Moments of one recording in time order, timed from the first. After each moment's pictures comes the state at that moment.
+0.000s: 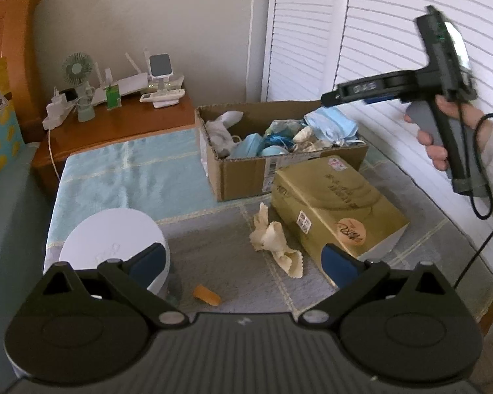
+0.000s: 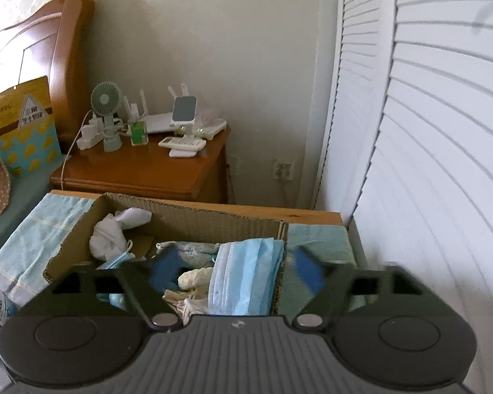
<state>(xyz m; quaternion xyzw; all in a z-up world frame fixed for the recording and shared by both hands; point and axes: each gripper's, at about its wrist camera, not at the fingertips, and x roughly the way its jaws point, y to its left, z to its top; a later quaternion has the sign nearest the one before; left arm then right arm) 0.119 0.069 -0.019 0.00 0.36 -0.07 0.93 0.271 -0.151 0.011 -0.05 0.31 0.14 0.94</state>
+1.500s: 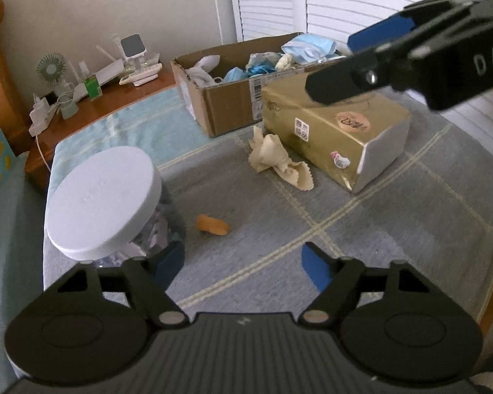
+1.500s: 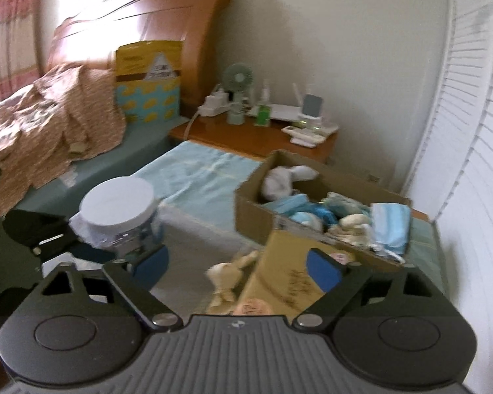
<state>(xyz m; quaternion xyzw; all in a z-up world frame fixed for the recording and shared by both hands) 0.095 0.068 -0.070 0.10 0.39 -0.11 0.91 0.112 -0.067 0.017 -0.14 0.30 0.30 0.90</state>
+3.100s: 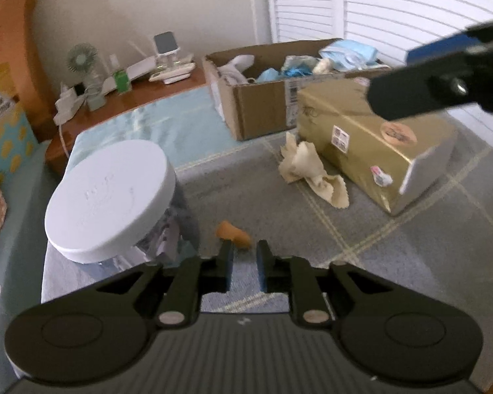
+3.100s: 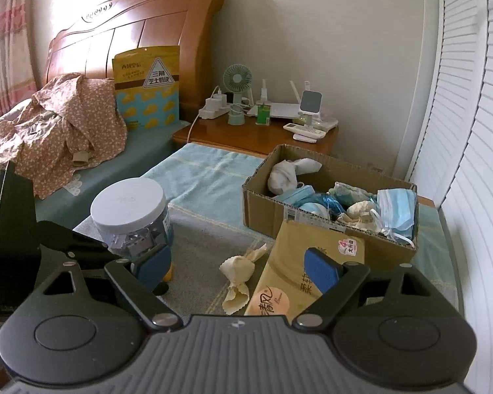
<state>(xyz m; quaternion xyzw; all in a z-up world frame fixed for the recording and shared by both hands) 0.114 0.066 -0.083 0.07 0.38 -0.04 0.92 0.102 -0.073 0.014 -0.10 0.30 0.29 0.90</state>
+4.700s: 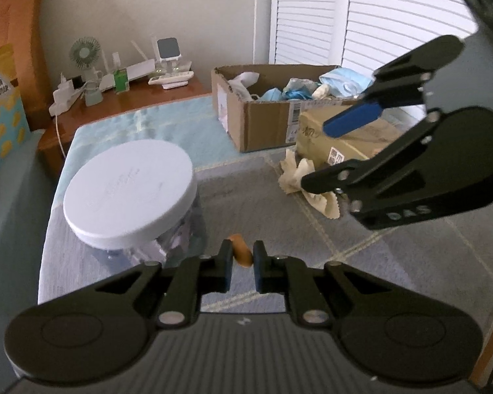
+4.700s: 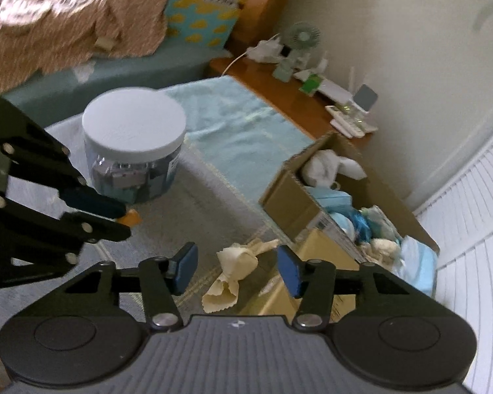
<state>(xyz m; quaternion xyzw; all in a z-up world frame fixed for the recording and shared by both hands) 0.097 0.093 -0.072 0.02 0.36 -0.07 0.93 0.130 0.005 -0.025 -0.34 0.33 0.32 0.82</state>
